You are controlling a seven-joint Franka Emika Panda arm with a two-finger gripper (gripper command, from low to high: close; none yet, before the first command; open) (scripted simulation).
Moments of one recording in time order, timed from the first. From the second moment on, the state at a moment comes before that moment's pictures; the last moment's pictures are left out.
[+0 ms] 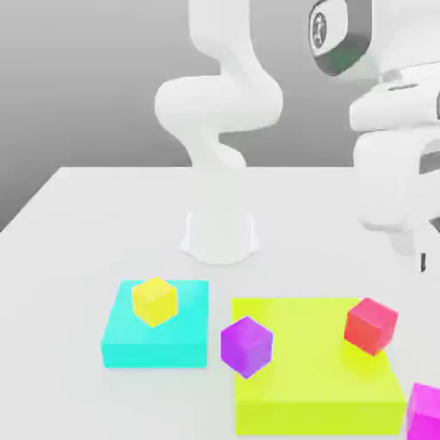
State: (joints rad) arm 0.30 0.06 0.10 -2.23 -0.01 2.51 0.31
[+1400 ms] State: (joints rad) arm 0.37 -0.10 0.17 -2.59 0.03 2.49 0.01
